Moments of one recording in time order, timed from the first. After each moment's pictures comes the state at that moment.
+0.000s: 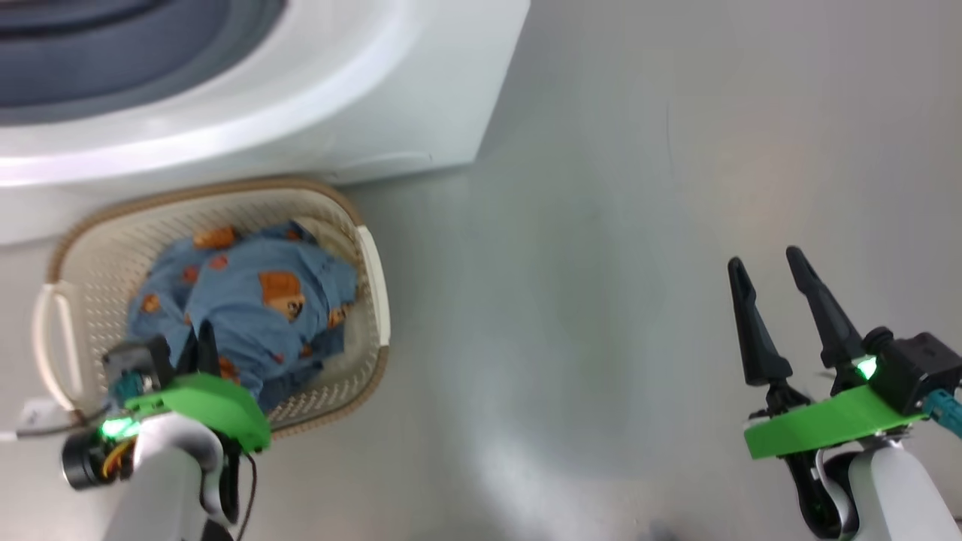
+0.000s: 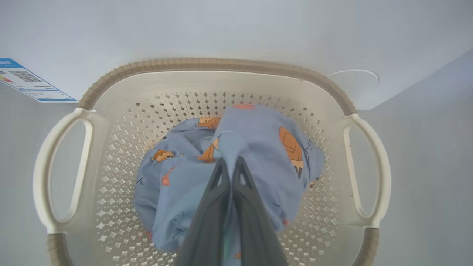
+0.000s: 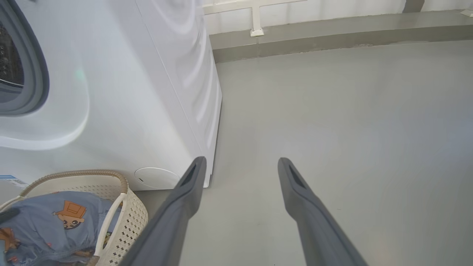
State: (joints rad) left arm -0.56 0.06 -0.01 0.88 -0.23 0.04 -0.25; right arm -0.22 -0.14 0.02 0.09 0.29 0.13 -0.26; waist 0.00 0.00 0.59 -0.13
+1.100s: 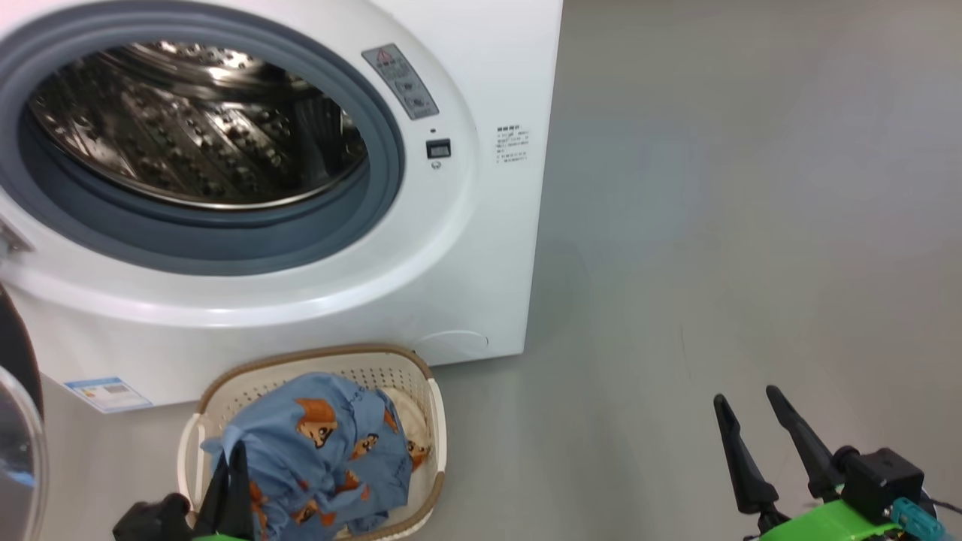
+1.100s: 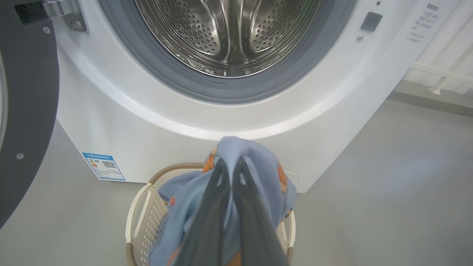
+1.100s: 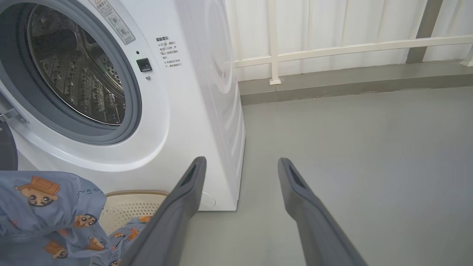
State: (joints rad) left arm -0.03 0.04 -0.05 0.31 -0.32 0.03 -0.25; right arm 0.01 -0.13 0.04 0.14 0.28 0.13 -0.26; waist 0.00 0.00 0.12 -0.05
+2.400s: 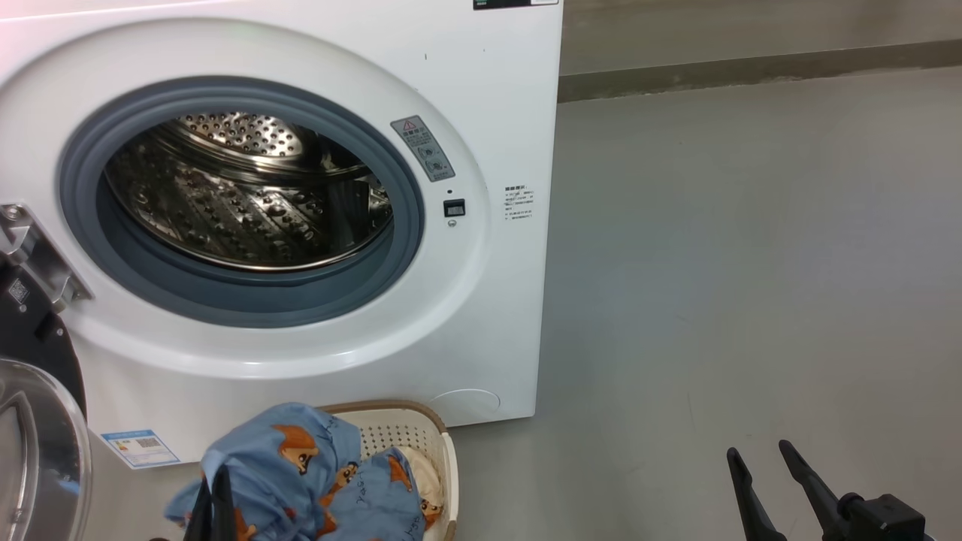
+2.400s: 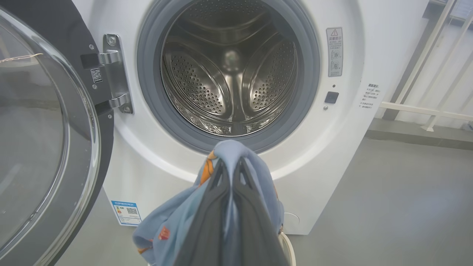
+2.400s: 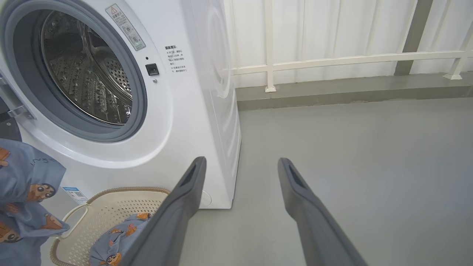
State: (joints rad) left arm 0.16 0.04 -0.04 0.04 -0.27 0.07 -0.25; right arm 0.11 -0.13 0.01 0.17 0.24 0.13 -0.26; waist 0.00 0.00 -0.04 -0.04
